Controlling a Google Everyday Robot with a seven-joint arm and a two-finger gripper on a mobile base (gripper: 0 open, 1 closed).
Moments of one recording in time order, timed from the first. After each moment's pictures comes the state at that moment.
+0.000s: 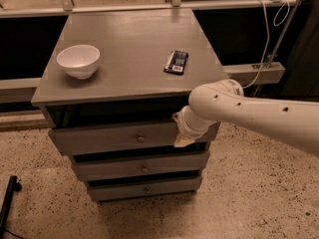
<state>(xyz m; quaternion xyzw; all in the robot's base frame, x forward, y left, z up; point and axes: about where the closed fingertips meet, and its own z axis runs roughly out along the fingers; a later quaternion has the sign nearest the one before) 0.588 -0.066 0.650 -0.74 0.64 -0.02 0.21</state>
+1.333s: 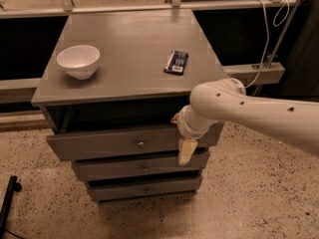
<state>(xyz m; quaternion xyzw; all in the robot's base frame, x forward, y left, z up) 0.583 -0.066 0.660 -0.74 0.64 -0.02 0.22</state>
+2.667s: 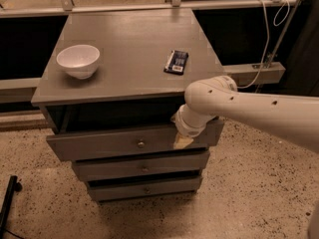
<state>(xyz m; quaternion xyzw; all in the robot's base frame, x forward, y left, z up) 0.595 -0.070 0.638 -0.74 0.65 -0.01 0.18</state>
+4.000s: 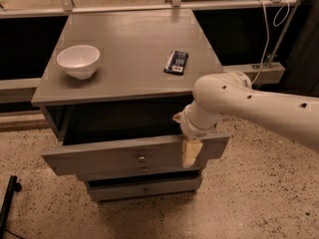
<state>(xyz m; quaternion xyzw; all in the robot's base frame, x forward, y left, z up) 0.553 -0.073 0.677 -0.75 0.63 0.01 0.18</state>
